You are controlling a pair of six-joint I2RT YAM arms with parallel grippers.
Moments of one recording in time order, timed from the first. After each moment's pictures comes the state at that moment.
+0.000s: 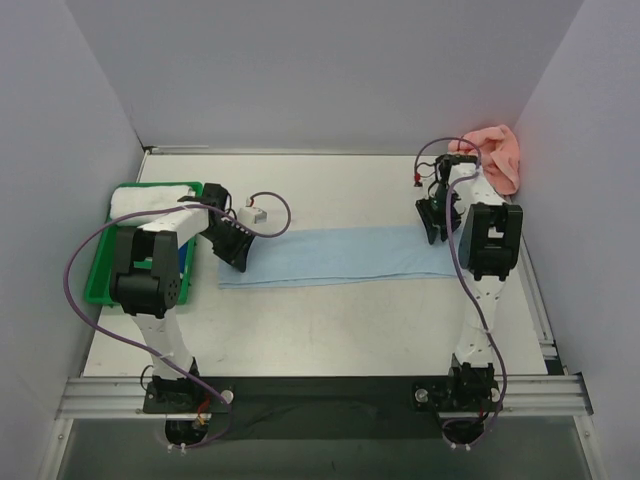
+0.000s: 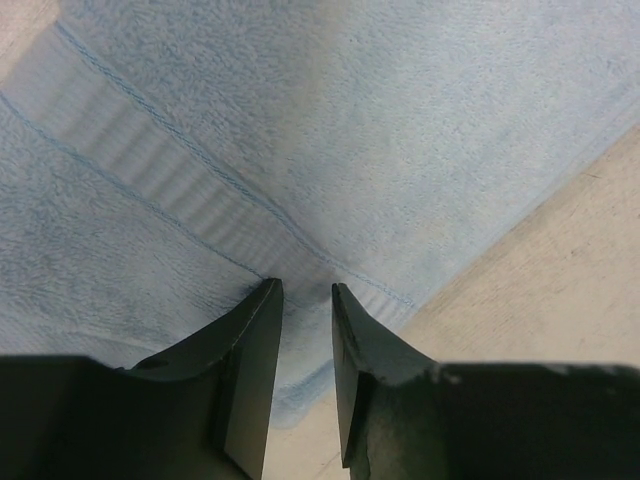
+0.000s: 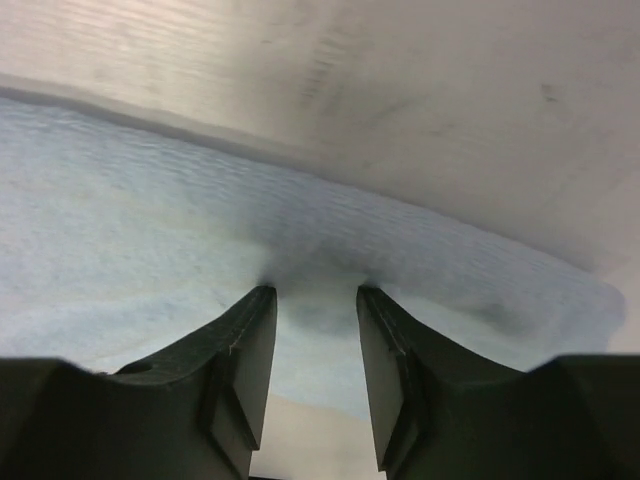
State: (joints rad) left arm -0.14 1.90 1.27 -0.77 0.38 0.50; right arm 0.00 2.32 1.92 -1.16 -0.02 -0.33
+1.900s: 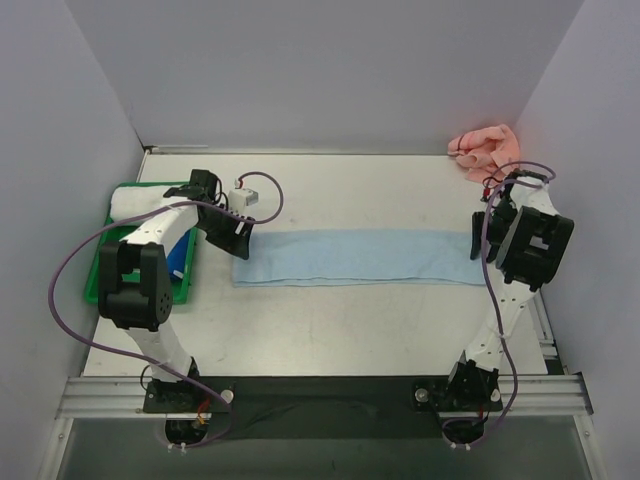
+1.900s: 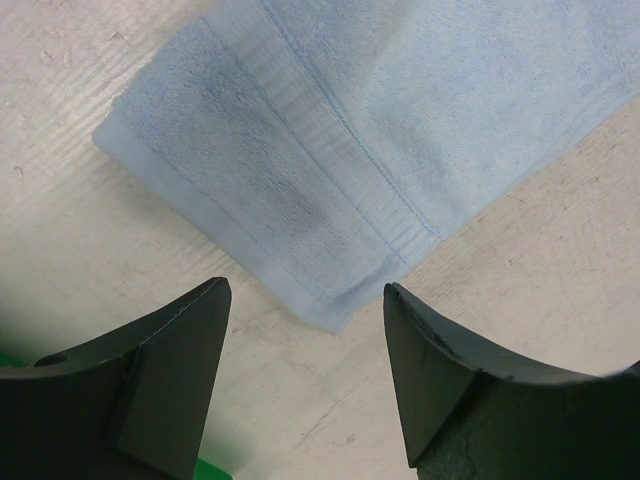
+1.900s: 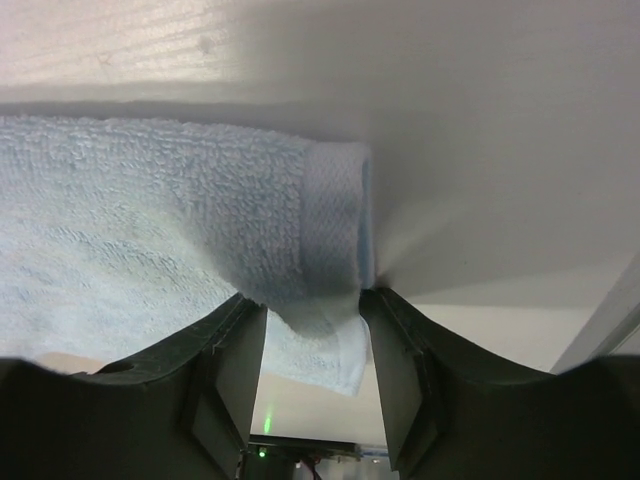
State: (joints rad) left arm -0.11 1.78 1.32 -0.80 0.40 0.40; right arm -0.36 2.28 1.81 -1.18 -0.07 -0.21
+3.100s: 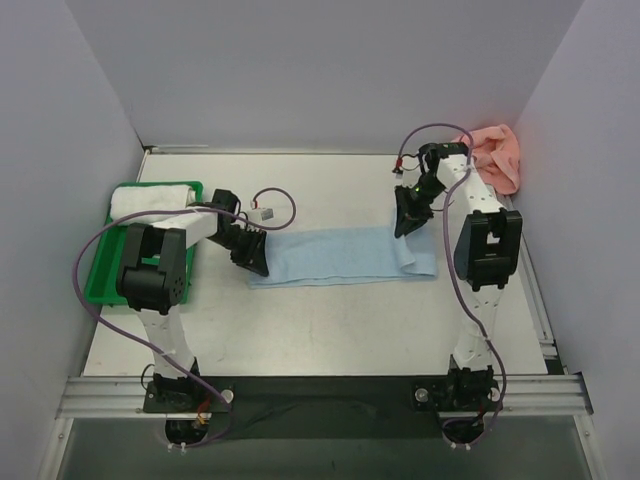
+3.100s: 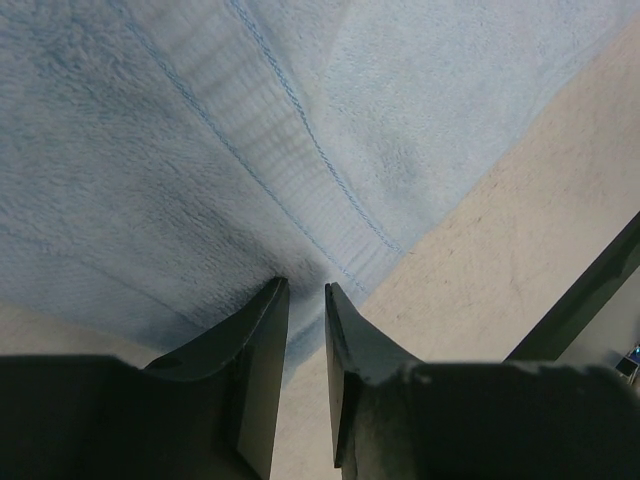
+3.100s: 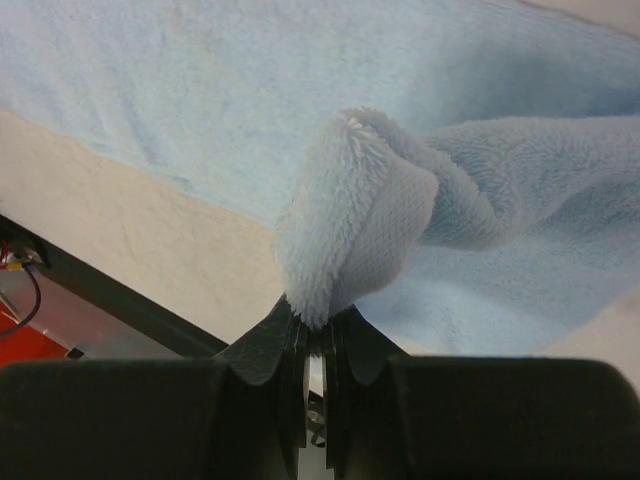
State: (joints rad) left arm -0.18 1.94 1.23 -0.68 0.63 0.17; right arm 0.10 2.17 1.92 -1.30 -0.41 -0.12
